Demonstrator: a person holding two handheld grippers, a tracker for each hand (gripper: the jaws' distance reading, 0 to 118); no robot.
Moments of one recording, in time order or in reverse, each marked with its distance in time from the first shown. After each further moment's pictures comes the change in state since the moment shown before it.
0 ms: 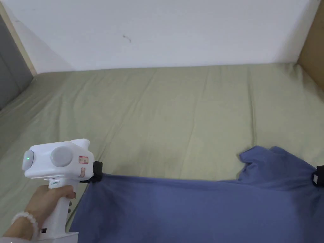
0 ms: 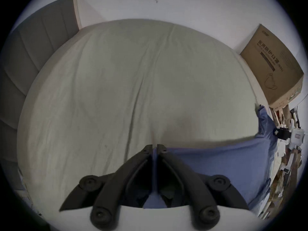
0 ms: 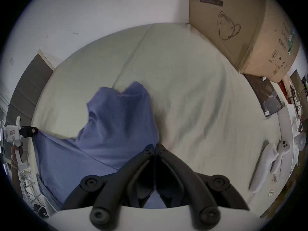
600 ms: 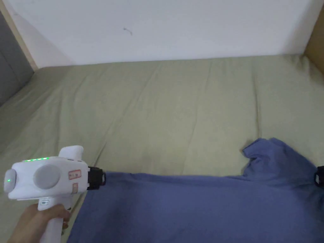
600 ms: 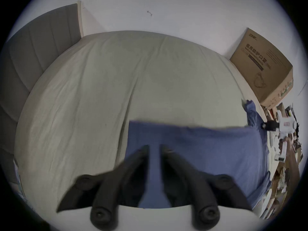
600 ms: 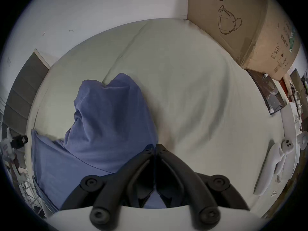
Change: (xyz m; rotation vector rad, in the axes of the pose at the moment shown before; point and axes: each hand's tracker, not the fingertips) left arm -0.007 -0.030 -0.001 0.070 -0.025 0.009; right arm 0.007 -0.006 -0.045 -0.033 -0.031 -0.010
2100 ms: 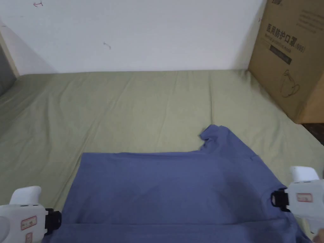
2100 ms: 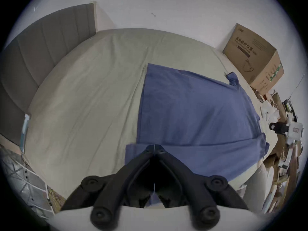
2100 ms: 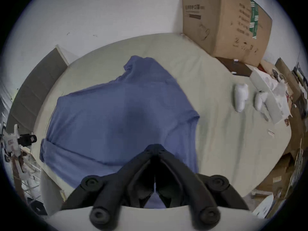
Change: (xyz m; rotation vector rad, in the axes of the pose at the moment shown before) left arm -0.032 -0.179 0.148 -0.015 -0.003 0.023; right arm -0.042 -0.195 0.152 0.108 0.025 -0.014
